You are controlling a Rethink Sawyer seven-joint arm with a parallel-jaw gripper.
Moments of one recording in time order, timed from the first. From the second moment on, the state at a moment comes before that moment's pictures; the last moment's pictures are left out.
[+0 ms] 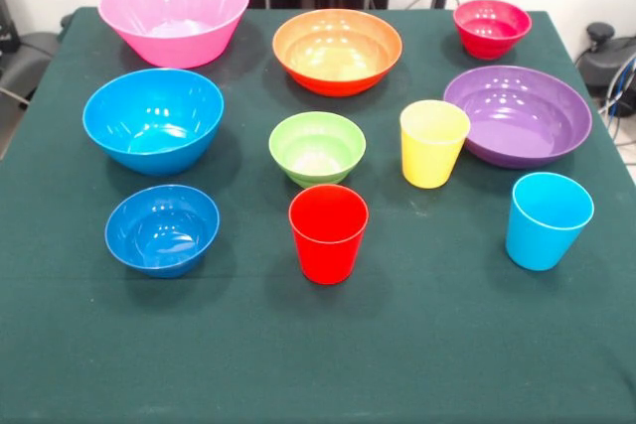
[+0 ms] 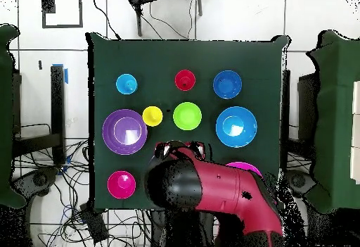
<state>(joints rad) -0.41 -1.21 0.17 2.07 -0.10 0.56 1.57</state>
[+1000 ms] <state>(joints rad) -0.55 -1.11 0.33 1.94 -0.20 0.56 1.57</state>
